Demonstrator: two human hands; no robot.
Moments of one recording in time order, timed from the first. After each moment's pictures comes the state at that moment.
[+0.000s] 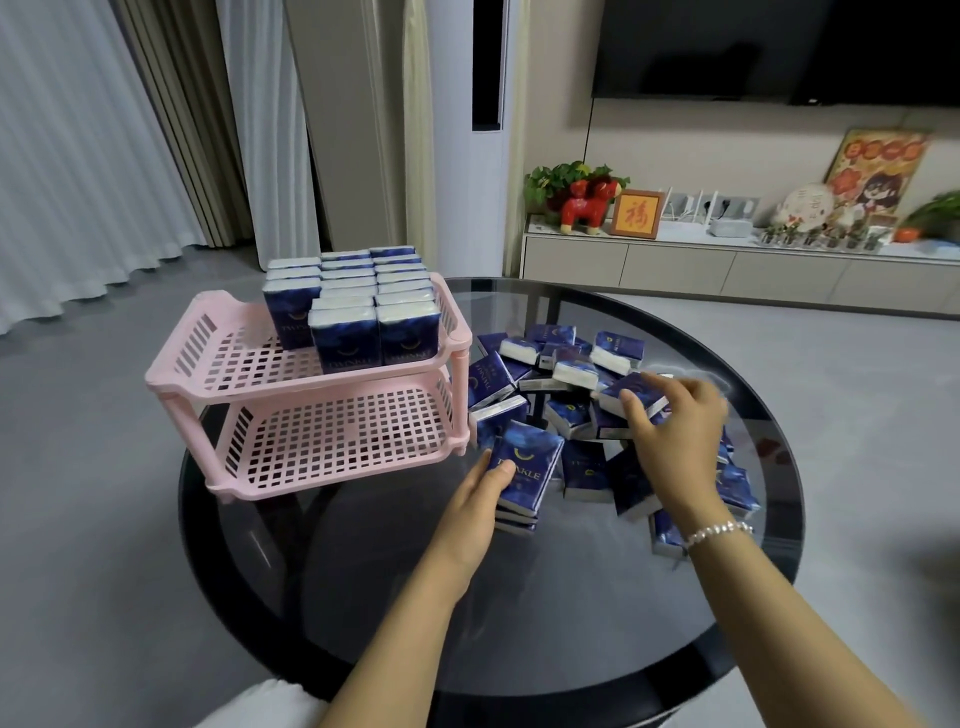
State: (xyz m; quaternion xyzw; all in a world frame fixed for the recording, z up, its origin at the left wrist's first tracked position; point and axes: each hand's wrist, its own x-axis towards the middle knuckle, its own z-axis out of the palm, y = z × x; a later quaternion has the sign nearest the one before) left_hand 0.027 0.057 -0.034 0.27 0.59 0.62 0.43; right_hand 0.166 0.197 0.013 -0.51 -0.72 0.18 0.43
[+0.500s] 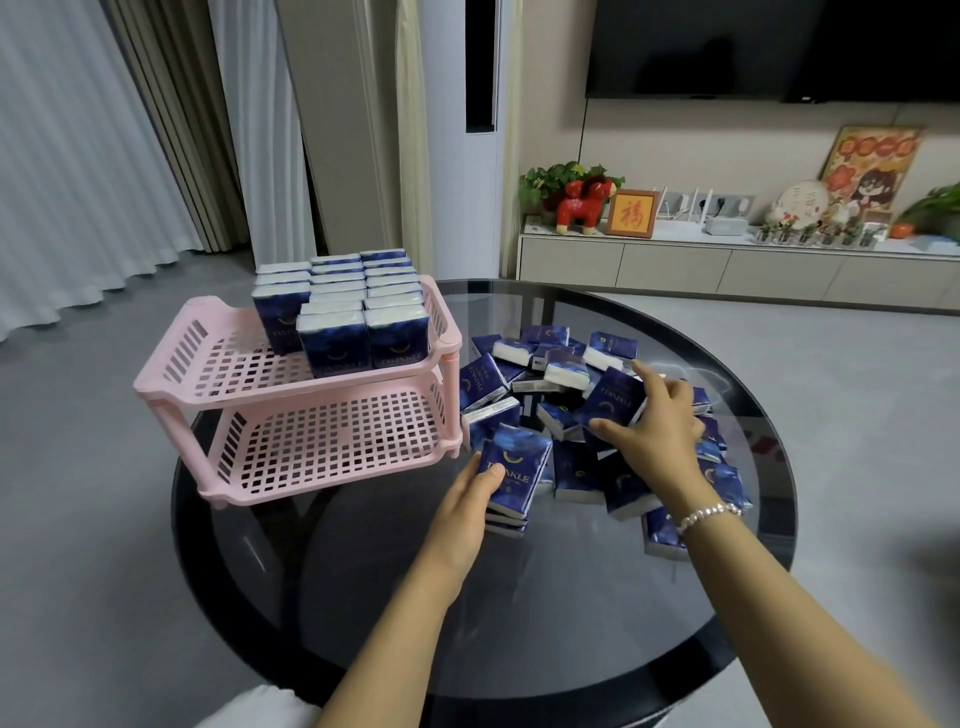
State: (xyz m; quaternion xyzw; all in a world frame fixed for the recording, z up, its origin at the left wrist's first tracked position) left_hand 0.028 0.054 -0.033 0.28 0.61 0.61 0.42; right_hand 0.164 0.207 0.016 -0.54 -0.74 0.26 0.31
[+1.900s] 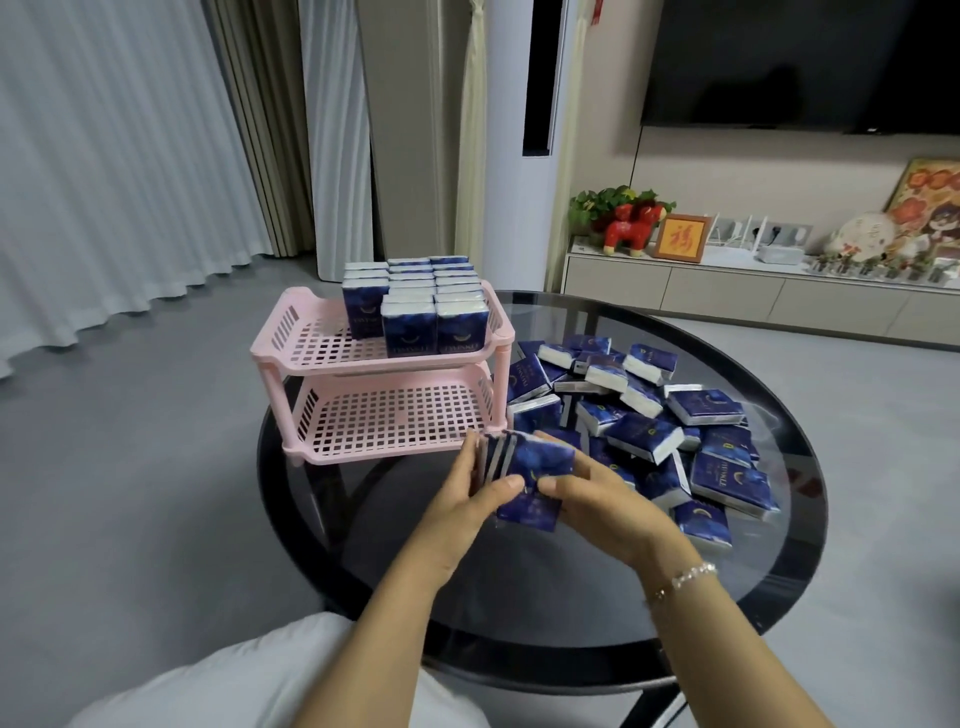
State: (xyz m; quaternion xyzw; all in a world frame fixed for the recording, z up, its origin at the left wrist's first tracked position) left_hand 0.013 -0.003 -0.022 0.34 0.59 0.62 0.39; right_hand 0.141 0.115 -0.004 -0.18 -0.54 0.81 0.14
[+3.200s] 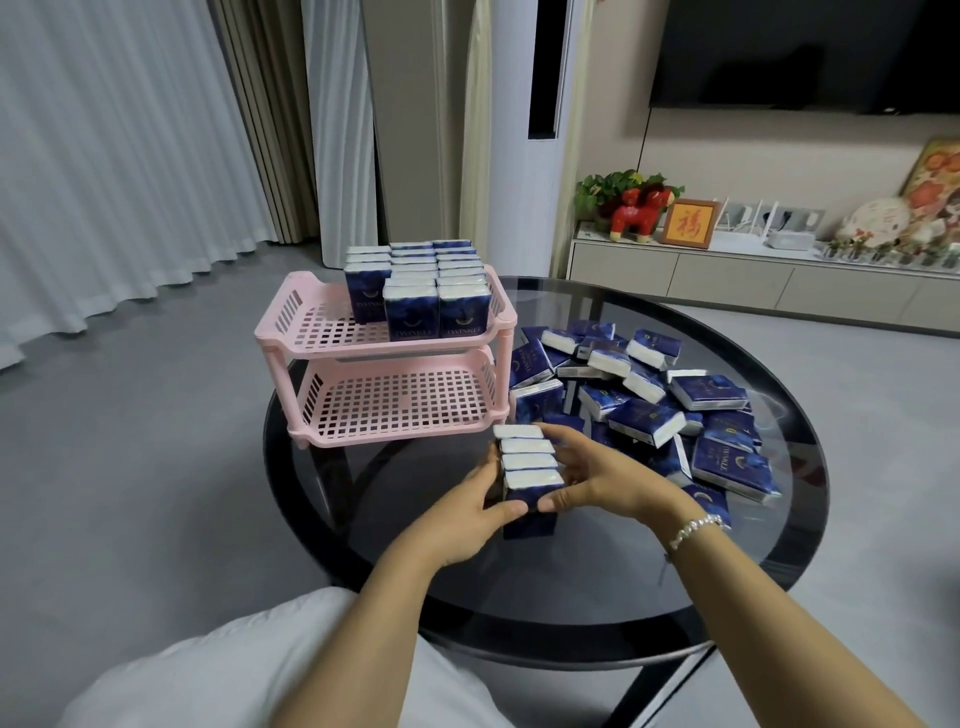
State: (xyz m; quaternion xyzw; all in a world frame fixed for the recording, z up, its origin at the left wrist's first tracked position) left_hand 0.016 -0.013 -0.014 0.47 0.72 0.37 0.35; right_hand 0.146 0.145 -0.004 -0.19 -0.79 0.59 0.02
